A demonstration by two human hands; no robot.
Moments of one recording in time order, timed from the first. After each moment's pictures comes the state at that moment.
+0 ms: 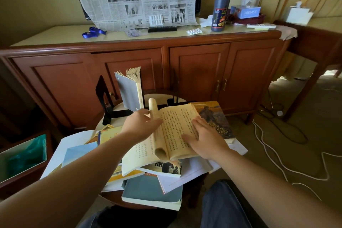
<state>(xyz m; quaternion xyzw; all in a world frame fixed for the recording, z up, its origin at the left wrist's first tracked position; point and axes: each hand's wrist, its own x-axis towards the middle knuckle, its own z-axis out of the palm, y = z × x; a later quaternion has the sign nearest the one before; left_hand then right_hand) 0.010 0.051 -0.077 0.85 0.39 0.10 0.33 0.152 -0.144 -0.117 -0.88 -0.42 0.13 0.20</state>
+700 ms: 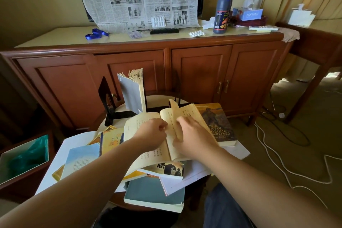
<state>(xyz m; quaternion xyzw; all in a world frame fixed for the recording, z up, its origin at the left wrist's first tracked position) 0.017 0.034 -0.088 0.91 0.31 0.04 0.28 0.112 -0.115 -0.082 -0.86 -0.47 0.06 0.20</state>
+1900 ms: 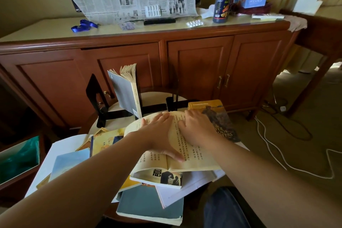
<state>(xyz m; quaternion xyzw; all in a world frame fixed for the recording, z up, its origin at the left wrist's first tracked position) 0.061 0.054 -0.105 0.97 0.16 -0.16 0.12 0.190 -0.071 -0.128 -0.90 -0.43 0.07 0.08</state>
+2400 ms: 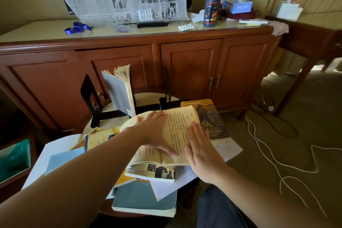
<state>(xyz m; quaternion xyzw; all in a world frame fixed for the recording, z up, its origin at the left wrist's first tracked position) 0.065 0.051 -0.105 0.97 0.17 -0.15 0.12 0.149 -0.167 -0.178 -0.85 -0.51 0.01 0.13</state>
